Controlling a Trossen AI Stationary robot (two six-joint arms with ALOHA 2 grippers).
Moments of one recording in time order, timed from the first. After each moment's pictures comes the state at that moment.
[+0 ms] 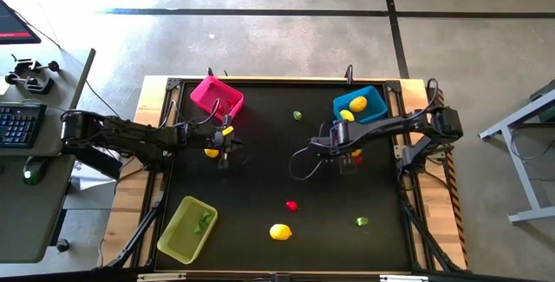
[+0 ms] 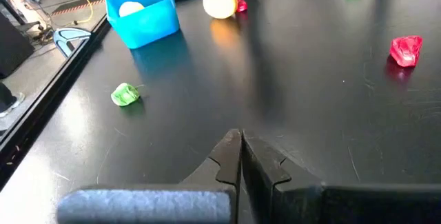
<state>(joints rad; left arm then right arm) 0.21 1.17 0.26 0.52 0.12 0.32 0.00 1.65 1.11 -1.19 0.28 -0.09</state>
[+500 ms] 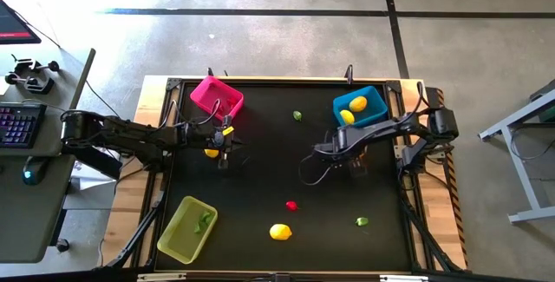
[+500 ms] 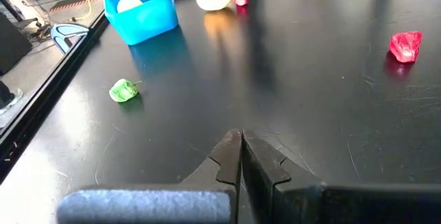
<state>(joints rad) 0.21 1.17 0.26 0.50 0.12 0.32 0.00 1.69 0.96 -1.15 0.28 -0.20</state>
